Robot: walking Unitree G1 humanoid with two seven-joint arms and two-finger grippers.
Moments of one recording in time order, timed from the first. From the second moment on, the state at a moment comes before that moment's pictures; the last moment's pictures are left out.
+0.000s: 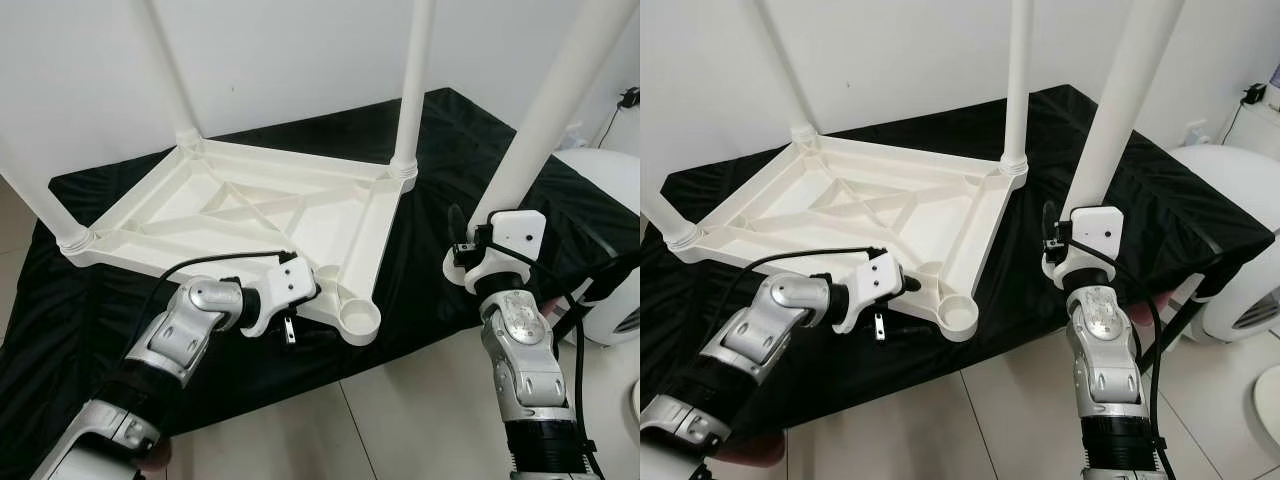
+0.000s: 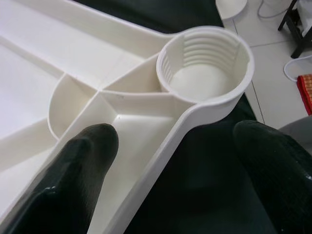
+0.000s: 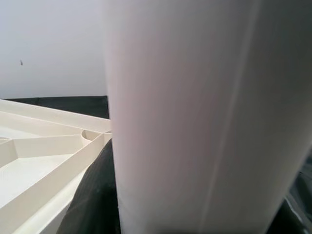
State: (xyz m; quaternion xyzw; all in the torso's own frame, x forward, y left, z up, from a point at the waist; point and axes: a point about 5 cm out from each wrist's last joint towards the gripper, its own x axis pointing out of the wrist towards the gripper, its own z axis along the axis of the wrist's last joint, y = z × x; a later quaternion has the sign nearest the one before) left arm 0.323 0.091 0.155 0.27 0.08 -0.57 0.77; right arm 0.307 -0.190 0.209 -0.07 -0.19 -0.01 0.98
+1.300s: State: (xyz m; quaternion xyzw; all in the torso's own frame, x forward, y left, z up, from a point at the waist) left arm 0.344 0.098 0.150 0.33 0.05 -0.54 0.77; right arm 0.304 -0.190 0.207 -0.07 -0.19 -0.02 0.98
